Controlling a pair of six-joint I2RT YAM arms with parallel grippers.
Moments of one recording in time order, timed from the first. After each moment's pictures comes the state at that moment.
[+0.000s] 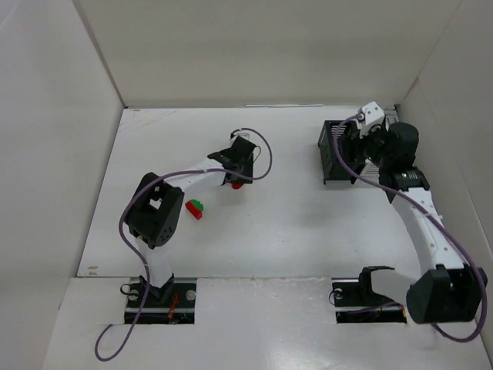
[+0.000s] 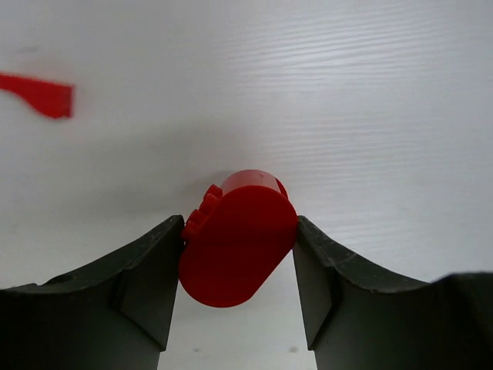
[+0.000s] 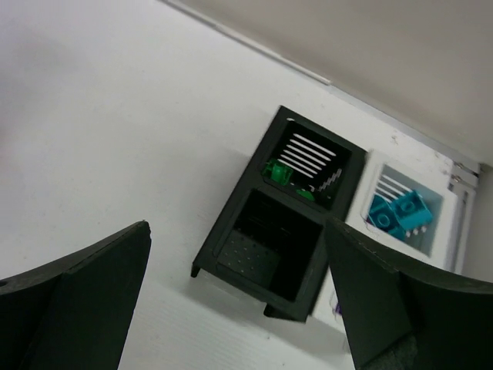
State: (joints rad) left arm -0.60 1.84 1.24 -0.38 -0.28 -0.46; right arm 0.02 1.18 1.03 -0.15 -0.38 -0.33
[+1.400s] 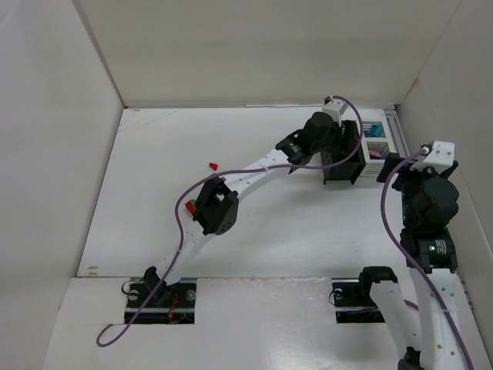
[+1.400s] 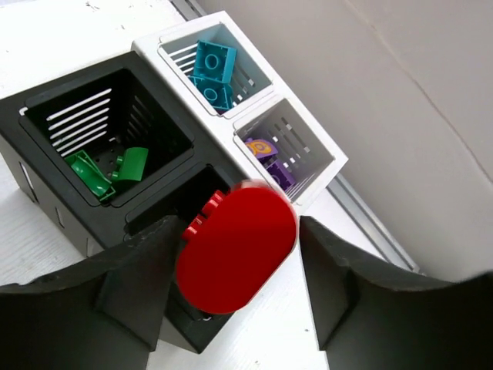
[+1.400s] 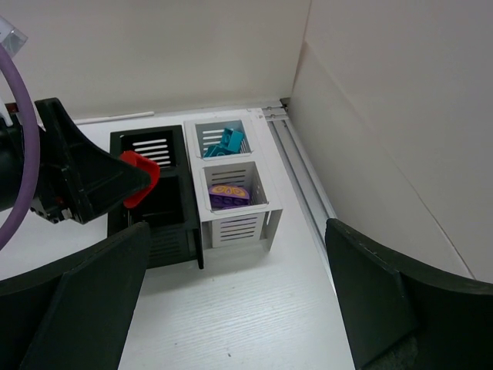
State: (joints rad) left arm -0.91 2.45 2.34 -0.13 0.06 -0.50; right arm -0.01 0.56 0.88 -0.34 0.25 -0.06
